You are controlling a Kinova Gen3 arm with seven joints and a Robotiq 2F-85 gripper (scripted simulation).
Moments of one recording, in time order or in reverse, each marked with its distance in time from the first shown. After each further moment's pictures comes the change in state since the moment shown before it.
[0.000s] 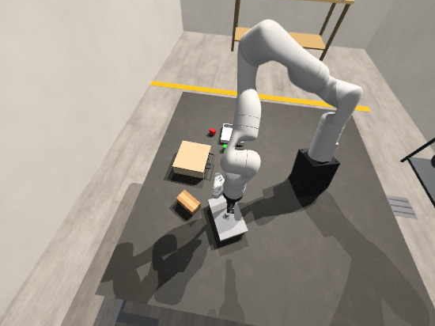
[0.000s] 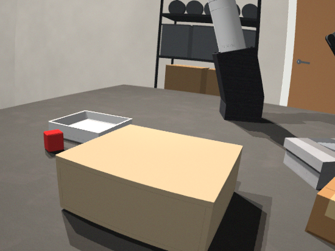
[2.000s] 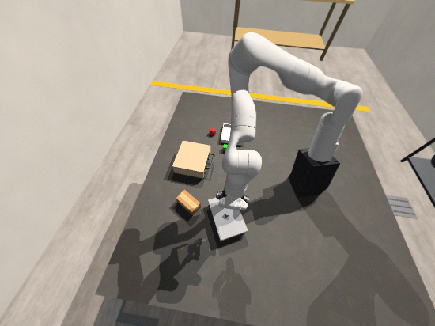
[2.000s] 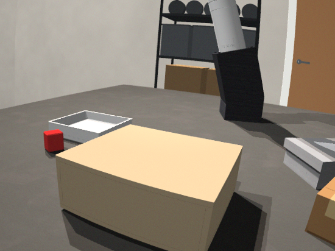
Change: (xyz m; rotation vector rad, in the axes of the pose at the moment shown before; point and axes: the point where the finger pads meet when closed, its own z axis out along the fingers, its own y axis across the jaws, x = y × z) arm -0.004 0.002 0.003 -0.004 -0.001 -1.543
